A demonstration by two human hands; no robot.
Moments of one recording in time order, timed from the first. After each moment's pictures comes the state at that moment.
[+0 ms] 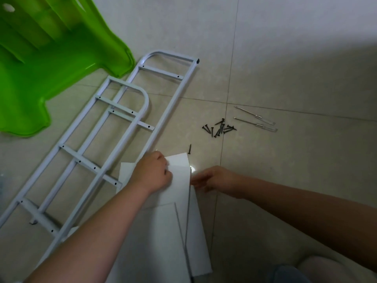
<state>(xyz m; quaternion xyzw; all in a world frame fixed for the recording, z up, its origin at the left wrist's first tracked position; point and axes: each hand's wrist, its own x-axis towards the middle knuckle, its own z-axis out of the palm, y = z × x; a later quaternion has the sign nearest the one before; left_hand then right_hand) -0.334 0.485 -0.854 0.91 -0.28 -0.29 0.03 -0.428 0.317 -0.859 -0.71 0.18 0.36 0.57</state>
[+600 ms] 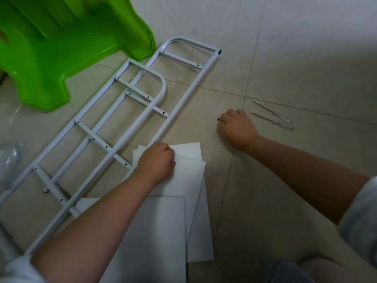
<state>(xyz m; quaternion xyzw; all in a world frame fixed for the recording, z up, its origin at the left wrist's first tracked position) -0.340 0.510 -0.865 0.93 -0.29 -0.23 0.02 -0.362 0.269 -0.873 -0.98 -0.15 0.10 -0.05</state>
